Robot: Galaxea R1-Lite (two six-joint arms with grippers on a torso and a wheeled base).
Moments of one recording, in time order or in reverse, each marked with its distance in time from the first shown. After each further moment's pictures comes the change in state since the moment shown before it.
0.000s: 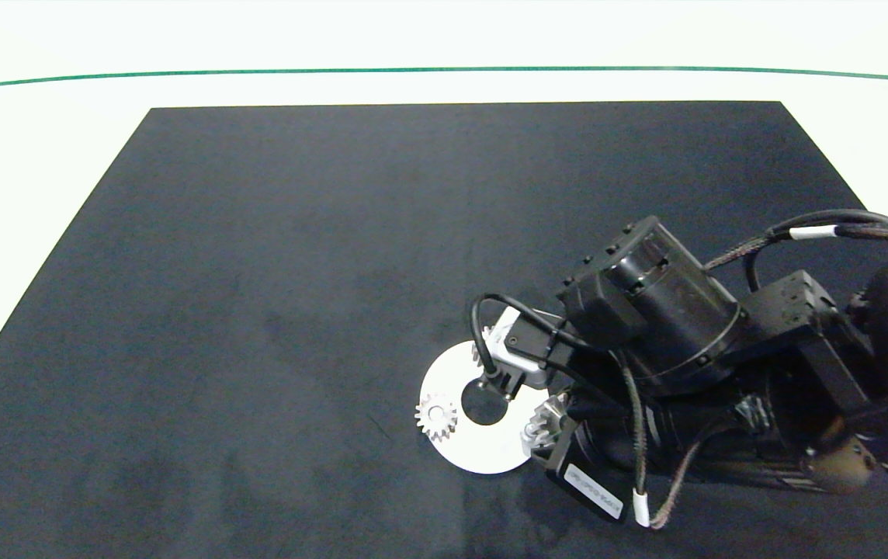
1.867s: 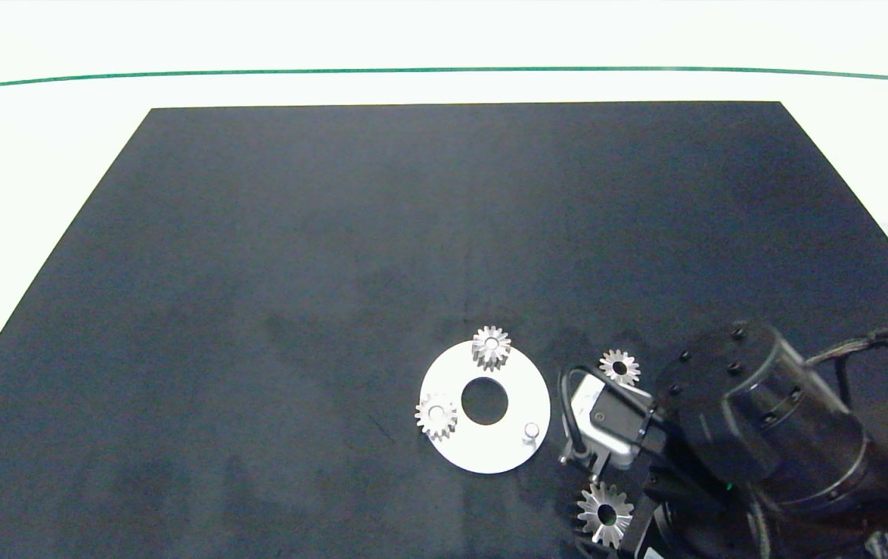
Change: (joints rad) left arm 0.000 -0.010 0.001 -0.003 0.000 0.000; right arm -0.014 -0.173 0.372 -0.214 -0.009 0.086
